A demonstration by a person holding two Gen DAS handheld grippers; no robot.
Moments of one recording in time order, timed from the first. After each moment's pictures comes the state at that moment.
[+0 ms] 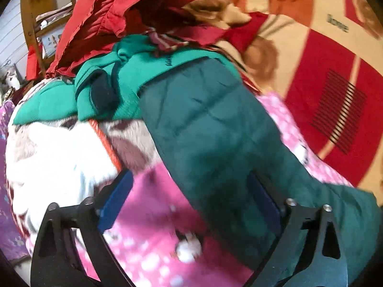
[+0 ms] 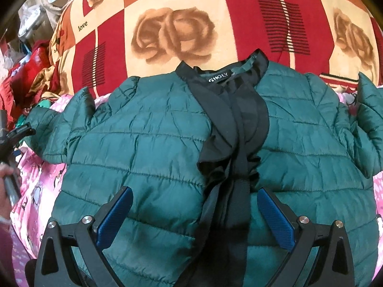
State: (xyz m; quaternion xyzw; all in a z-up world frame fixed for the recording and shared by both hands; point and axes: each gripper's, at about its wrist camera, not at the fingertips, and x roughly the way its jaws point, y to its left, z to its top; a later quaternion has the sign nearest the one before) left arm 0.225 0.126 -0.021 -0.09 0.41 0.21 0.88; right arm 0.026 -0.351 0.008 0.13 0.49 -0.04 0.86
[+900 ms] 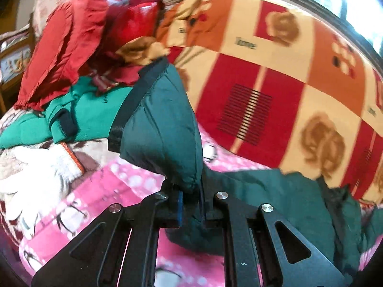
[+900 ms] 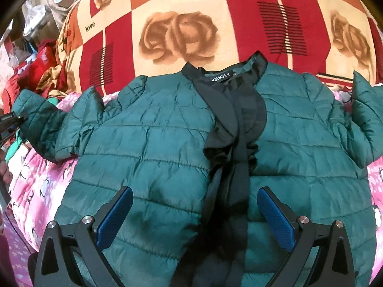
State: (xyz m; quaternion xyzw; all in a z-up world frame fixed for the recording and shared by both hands) left arm 0.155 0.062 0.058 -0.09 0.35 0.00 0.93; right arm 0.001 -0.346 0.024 0.12 0.48 -0.03 0.87
